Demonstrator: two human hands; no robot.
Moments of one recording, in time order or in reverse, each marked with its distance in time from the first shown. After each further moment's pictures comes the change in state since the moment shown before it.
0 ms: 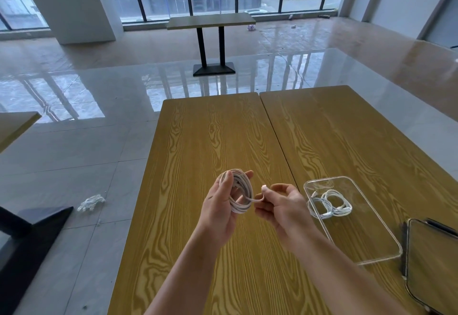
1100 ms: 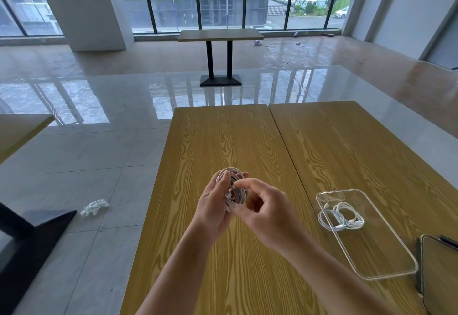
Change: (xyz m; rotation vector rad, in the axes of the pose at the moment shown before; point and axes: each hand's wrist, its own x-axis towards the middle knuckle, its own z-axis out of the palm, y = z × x) left_hand -0.001 0.039 -0.040 -0.094 -0.075 0.007; right_hand -0.037 -0.001 0.057 -0.821 -0.267 -0.679
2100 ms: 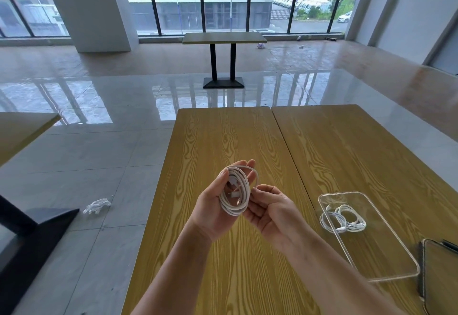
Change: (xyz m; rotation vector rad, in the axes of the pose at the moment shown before) left_hand -0.013 0.013 0.001 -0.182 -0.244 -0.050; right_hand 0.010 0.006 0.003 1.207 0.054 0.693
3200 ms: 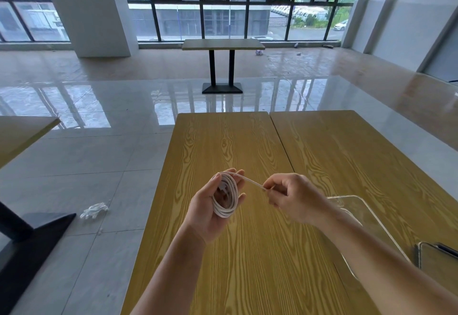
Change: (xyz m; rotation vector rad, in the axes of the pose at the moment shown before) left_hand -0.005 0.005 -0.004 -0.017 0.175 -0.025; right_hand 0.003 -0.057 -0.027 -1.574 -0.049 -0.538
